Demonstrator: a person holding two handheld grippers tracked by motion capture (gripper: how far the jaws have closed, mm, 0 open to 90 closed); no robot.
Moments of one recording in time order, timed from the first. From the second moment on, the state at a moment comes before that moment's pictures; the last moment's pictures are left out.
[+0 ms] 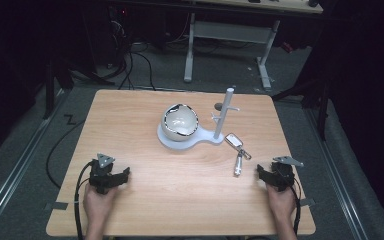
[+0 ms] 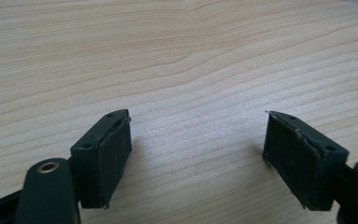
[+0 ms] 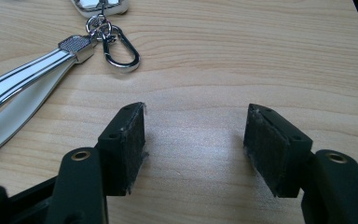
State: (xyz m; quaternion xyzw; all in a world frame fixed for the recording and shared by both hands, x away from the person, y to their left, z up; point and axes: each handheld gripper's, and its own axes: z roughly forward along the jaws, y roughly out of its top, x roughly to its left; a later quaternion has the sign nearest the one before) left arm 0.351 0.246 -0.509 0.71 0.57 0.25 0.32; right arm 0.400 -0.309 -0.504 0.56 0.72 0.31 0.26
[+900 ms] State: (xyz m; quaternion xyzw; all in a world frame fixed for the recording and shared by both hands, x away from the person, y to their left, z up) left arm 0.351 0.247 -0.509 0.71 0.57 0.25 0.32; right arm 0.399 -0.308 -0.504 0.57 0.71 0.31 0.27
